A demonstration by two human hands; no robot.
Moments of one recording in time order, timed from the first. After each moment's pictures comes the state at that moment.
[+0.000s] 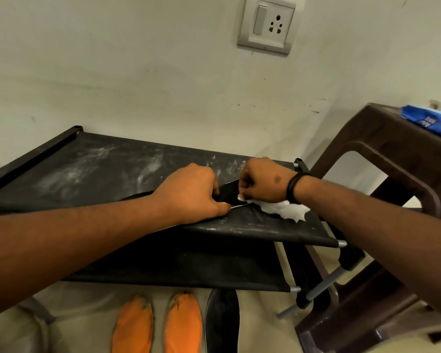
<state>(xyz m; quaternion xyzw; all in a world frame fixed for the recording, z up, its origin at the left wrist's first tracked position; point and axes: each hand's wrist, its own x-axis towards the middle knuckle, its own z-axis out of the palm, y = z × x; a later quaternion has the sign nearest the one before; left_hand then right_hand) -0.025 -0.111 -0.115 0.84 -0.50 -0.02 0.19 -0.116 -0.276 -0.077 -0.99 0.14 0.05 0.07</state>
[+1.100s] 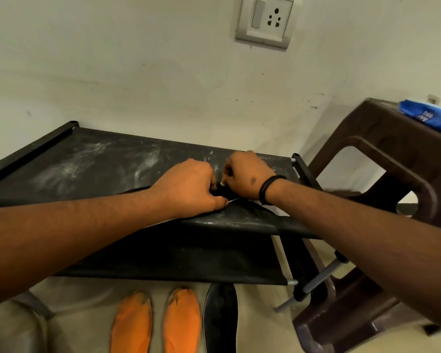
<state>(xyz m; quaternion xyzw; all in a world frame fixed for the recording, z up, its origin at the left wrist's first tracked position) -0.021 -0.113 -0.119 0.84 -0.51 -0.02 0.18 -0.091 -0.257 -0.099 -0.98 0.17 -0.04 0.07</state>
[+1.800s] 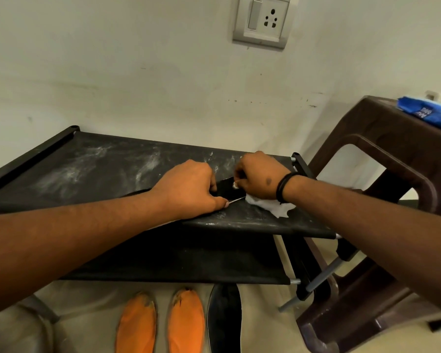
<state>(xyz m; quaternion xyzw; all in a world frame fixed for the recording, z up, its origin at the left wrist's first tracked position) -0.019 -0.113 -0.119 0.84 -0.51 -0.02 0.18 -0.108 -0.278 -0.092 -0.99 0.14 -0.02 0.04</state>
